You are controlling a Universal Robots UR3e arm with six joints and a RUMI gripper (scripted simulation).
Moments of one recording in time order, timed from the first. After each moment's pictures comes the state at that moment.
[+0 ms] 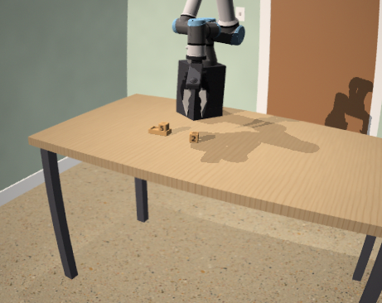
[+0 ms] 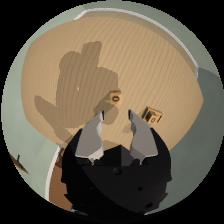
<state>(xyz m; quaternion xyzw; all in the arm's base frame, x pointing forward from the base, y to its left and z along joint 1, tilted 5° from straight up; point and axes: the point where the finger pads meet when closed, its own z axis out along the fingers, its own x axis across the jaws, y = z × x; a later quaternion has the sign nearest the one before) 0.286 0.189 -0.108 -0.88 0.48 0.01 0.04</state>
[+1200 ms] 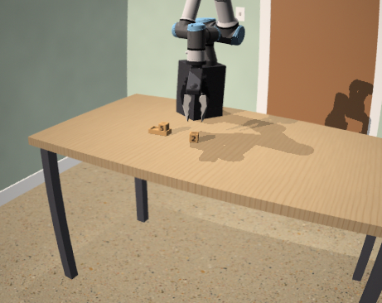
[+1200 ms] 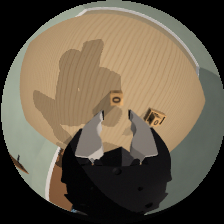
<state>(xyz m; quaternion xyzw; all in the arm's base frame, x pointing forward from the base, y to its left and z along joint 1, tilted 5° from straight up) 0.283 0.189 -0.127 -0.88 0.48 0.01 0.04</state>
